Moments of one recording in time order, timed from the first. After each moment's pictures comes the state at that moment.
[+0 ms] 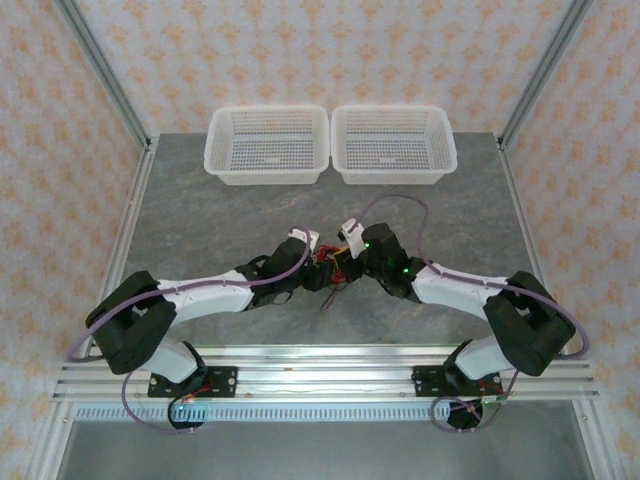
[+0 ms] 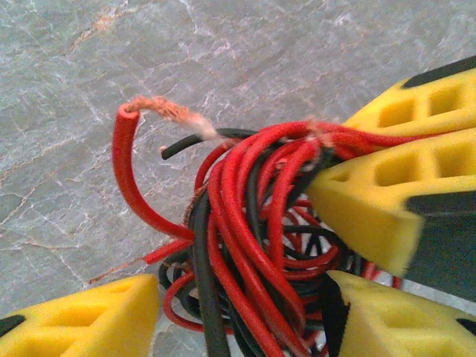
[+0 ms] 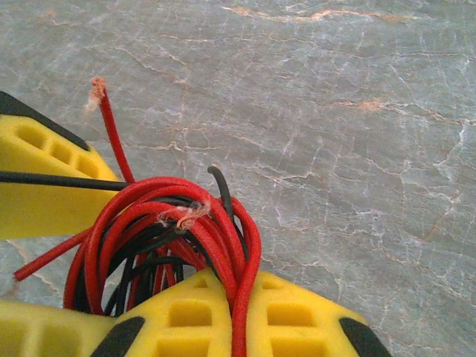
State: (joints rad) left arm -0.79 1.48 0.69 0.07 -0.09 -0.49; right arm 0.69 1.42 0.64 0.15 -0.15 0.08
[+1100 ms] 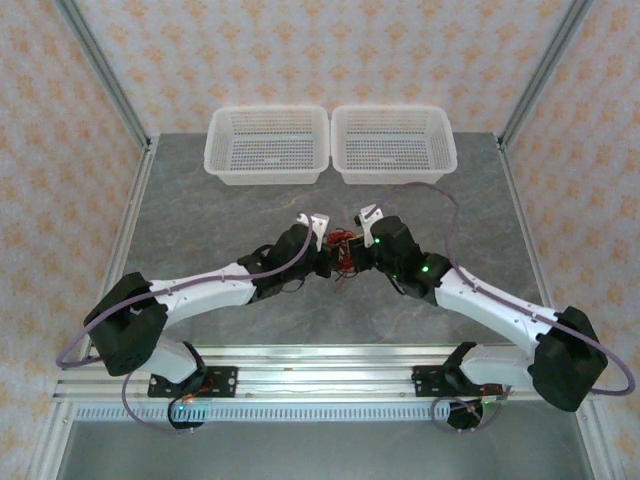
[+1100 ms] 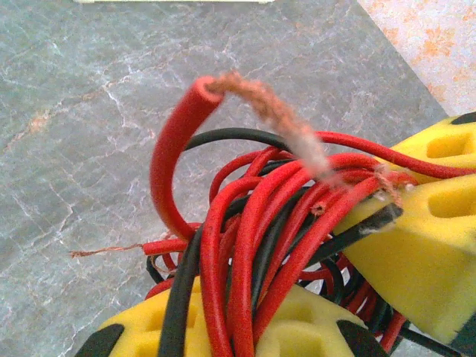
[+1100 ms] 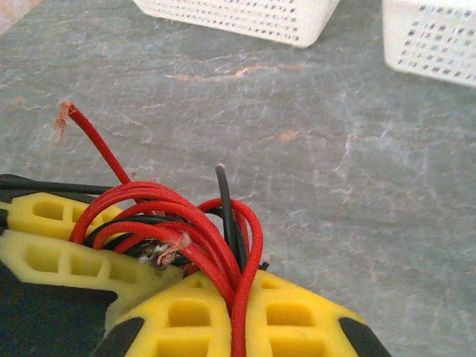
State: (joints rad) left arm -0.81 1.46 0.83 0.06 -0.06 -0.51; right arm 0.73 1.18 0.77 -0.19 0.11 0.24
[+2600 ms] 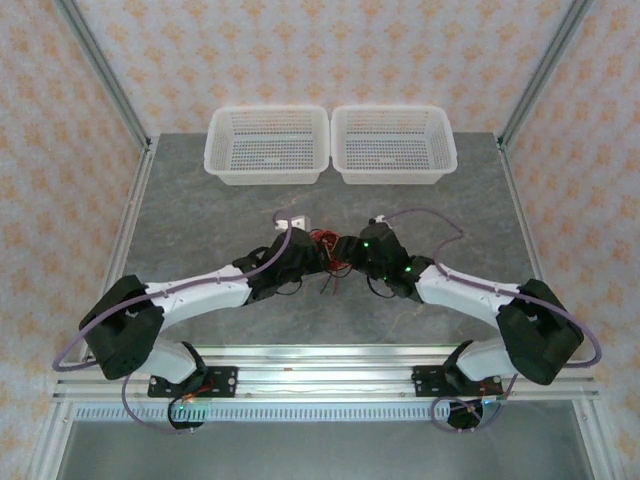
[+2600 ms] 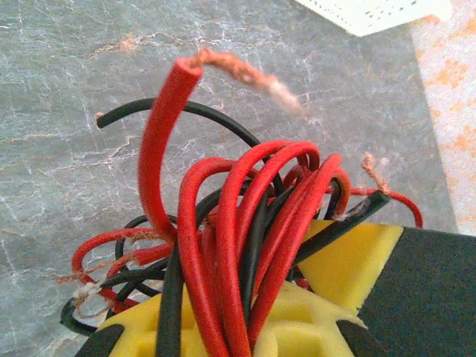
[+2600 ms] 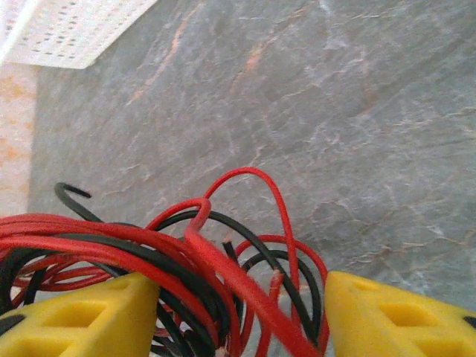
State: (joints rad) left arm -0.79 1.42 0.77 0.04 -0.13 -0.94; right arm 0.72 1.36 0.68 0.02 0.02 0.99
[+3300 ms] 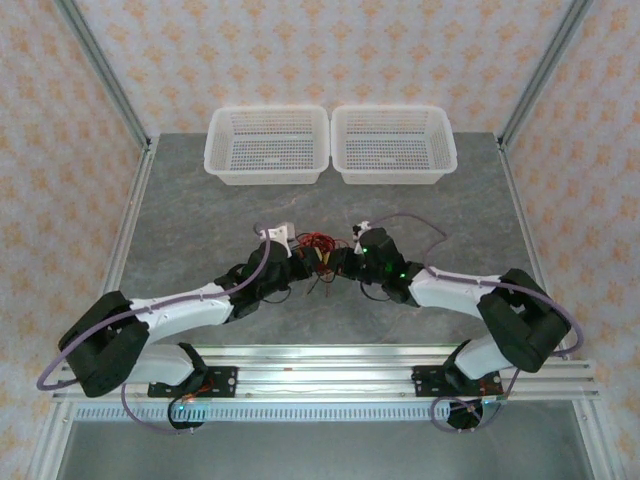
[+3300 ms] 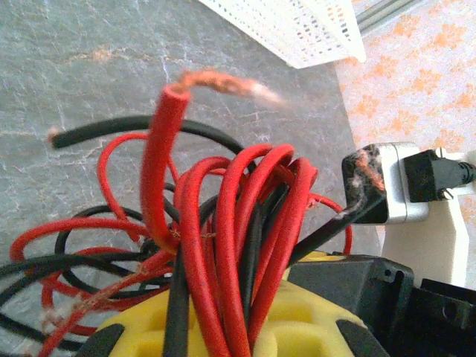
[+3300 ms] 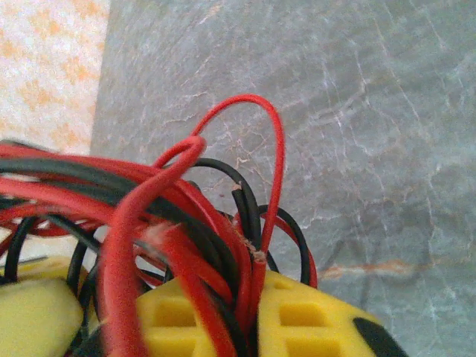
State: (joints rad) left arm -0.75 1.29 0.54 0.33 -0.04 -0.99; right arm 0.72 1.45 0.62 0.25 -0.21 0.92
